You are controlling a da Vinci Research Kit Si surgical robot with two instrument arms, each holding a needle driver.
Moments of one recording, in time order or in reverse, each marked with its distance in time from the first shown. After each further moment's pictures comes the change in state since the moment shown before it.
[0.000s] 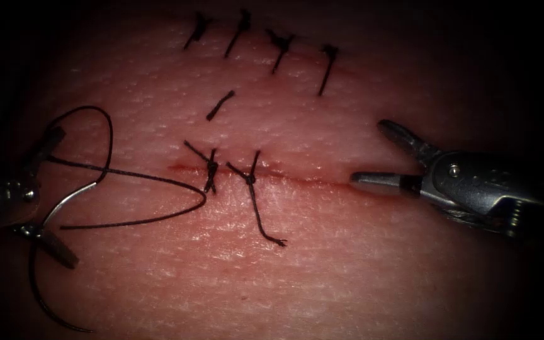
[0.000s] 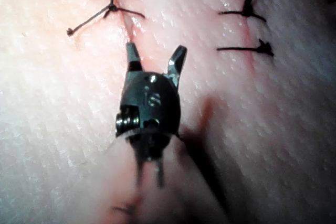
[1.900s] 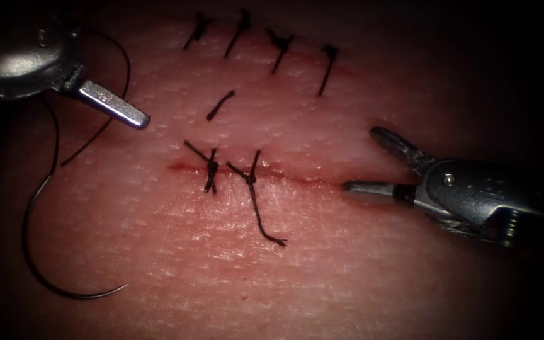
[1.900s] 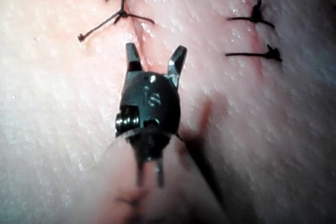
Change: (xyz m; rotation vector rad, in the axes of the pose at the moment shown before) right arm 0.001 -0.001 0.000 0.030 0.001 0.006; left arm 0.014 -0.003 -0.003 -0.008 0.635 -0.016
